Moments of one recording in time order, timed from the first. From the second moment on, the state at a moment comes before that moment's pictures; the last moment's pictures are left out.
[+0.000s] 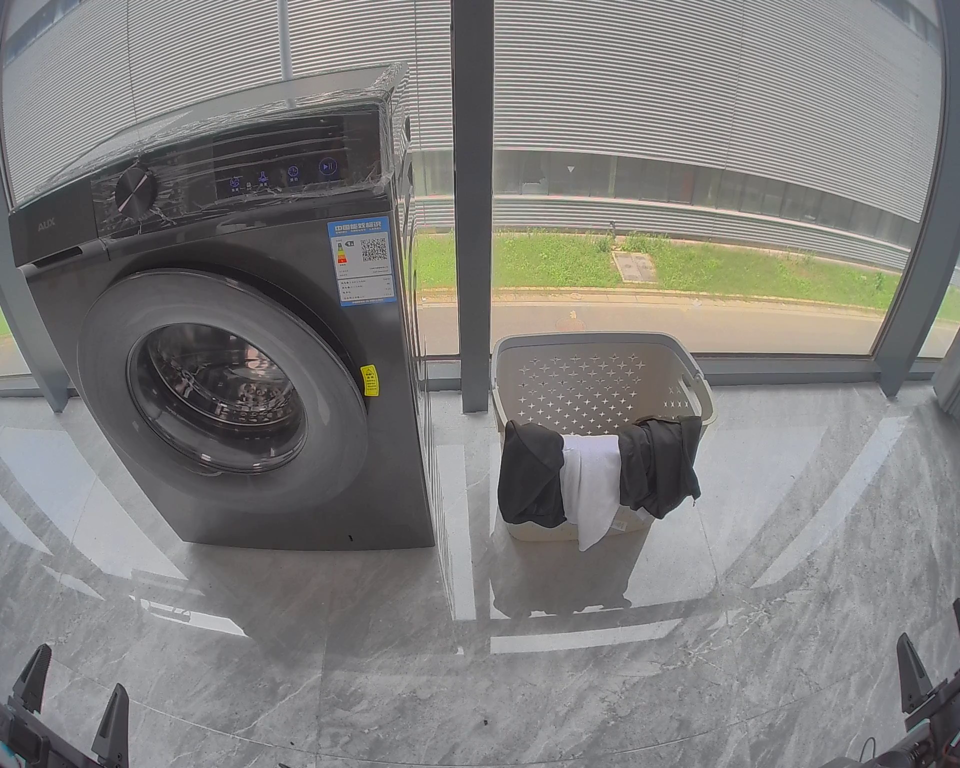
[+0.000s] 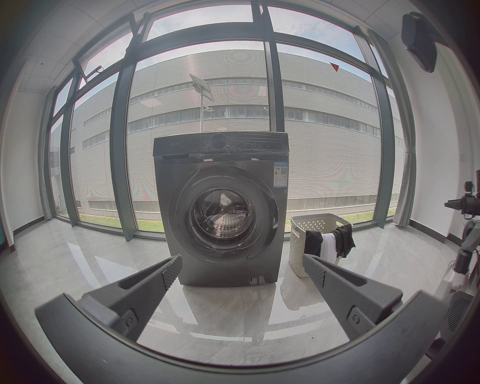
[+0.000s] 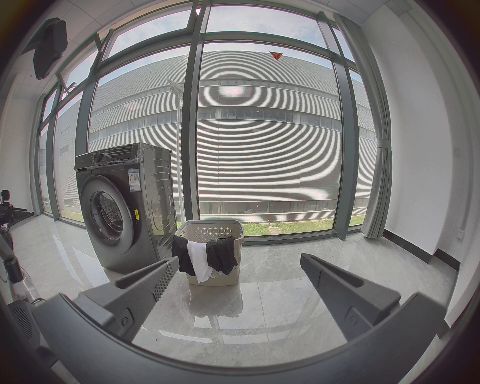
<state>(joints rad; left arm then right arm) 0.00 0.02 -0.02 0.00 0.00 0.00 0.00 0.02 -0.02 -0.01 -0.03 0.02</state>
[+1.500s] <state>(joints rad) 0.00 0.02 -0.02 0.00 0.00 0.00 0.00 0.02 -0.02 -0.01 -0.03 0.01</state>
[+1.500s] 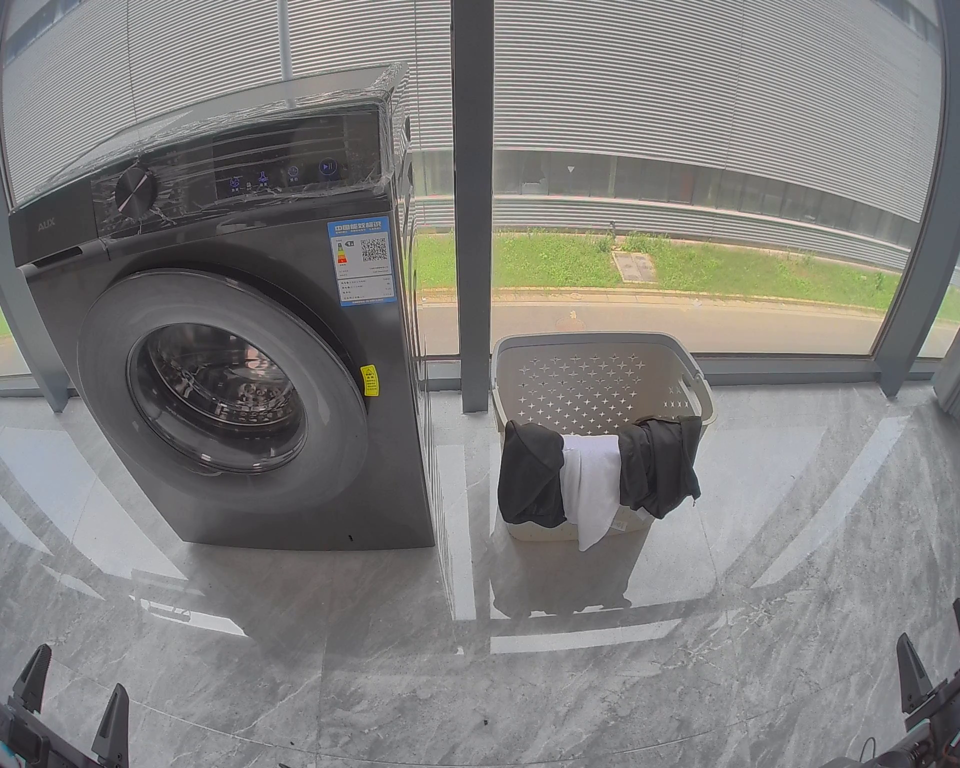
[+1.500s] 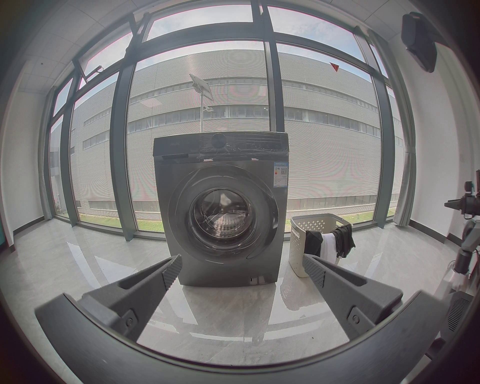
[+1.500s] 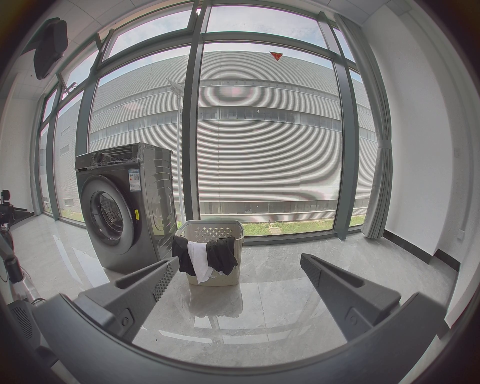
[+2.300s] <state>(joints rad) 0.00 0.02 -0.02 0.00 0.00 0.00 0.00 0.02 -0.02 -0.01 -0.03 0.01</state>
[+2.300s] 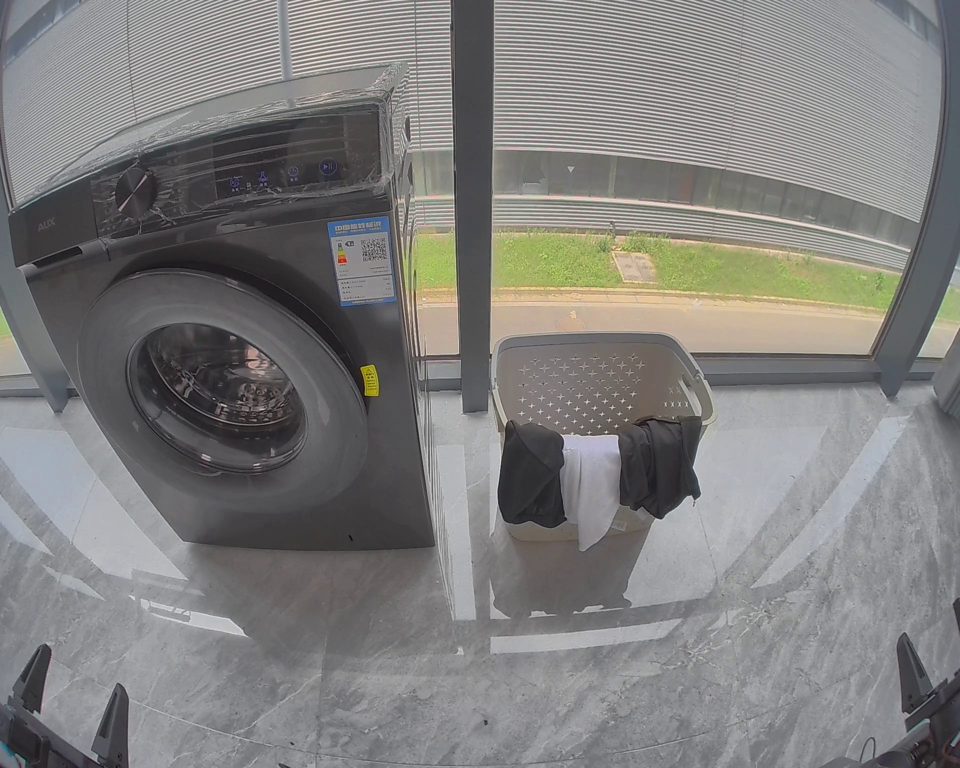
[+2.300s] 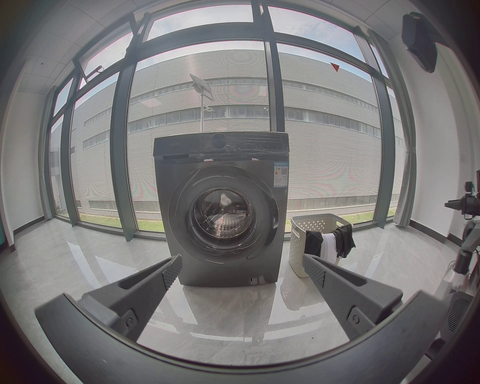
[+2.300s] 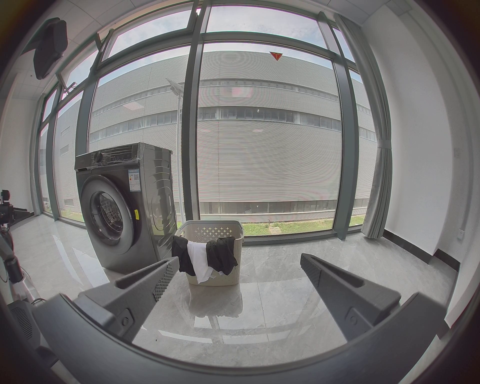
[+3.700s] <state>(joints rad) 0.00 0.02 -0.02 0.00 0.00 0.00 0.00 0.02 -0.02 -0.01 -0.03 0.02</state>
